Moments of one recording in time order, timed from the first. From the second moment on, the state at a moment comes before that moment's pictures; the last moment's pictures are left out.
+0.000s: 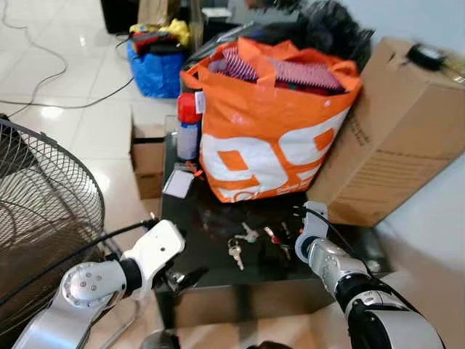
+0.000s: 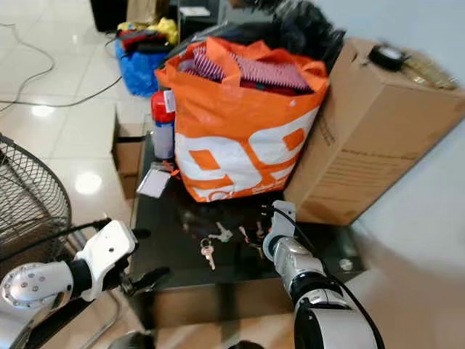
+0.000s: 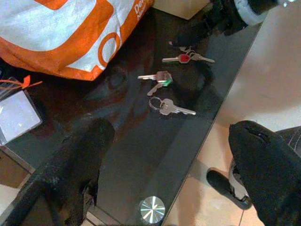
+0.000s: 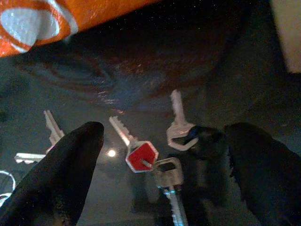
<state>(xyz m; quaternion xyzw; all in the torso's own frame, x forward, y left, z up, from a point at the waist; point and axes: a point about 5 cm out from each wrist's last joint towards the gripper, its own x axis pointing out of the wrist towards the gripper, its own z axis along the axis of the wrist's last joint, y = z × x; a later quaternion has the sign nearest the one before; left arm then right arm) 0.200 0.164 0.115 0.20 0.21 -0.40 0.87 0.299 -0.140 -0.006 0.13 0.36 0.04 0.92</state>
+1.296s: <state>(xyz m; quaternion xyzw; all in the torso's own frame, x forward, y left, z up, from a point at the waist) 0.199 0.162 0.113 0.19 0.24 -0.43 0.85 0.300 -0.159 -0.003 0.13 0.34 0.04 0.93</state>
